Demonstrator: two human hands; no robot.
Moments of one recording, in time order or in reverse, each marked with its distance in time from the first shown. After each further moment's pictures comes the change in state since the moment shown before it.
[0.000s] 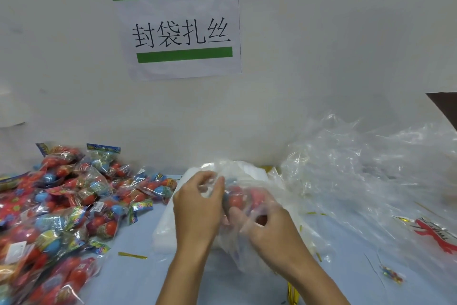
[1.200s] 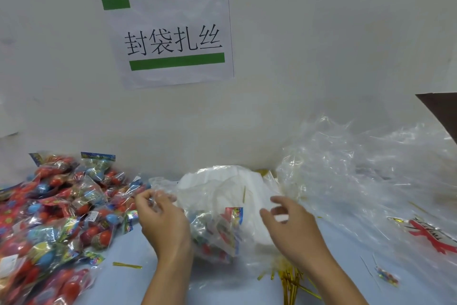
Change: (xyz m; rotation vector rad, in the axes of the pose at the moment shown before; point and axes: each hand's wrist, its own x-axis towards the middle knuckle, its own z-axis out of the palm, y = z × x) left_hand 0.009 -0.021 -0.004 -0.294 0.420 -0.326; right_hand 0.004 0.006 -0.037 -0.403 0.164 0.314
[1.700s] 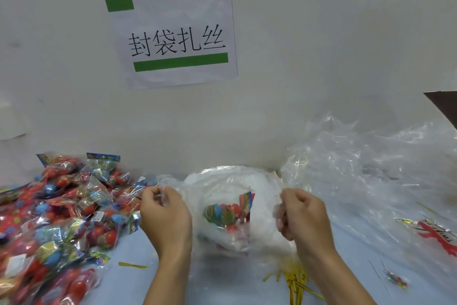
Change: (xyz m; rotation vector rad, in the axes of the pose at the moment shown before) left_hand 0.010 0.005 -0.004 0.125 -0.025 0.081; right_hand 0.003 -0.014 0.000 0.557 0.124 0.098
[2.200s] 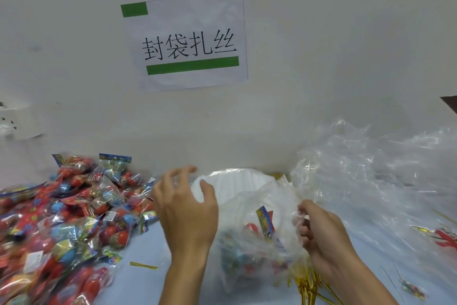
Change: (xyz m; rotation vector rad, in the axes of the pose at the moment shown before) left_hand -0.010 0.023 -0.004 0.429 -0.121 0.485; right_hand 0.010 0.005 -0.008 0.257 -0.021 0.315
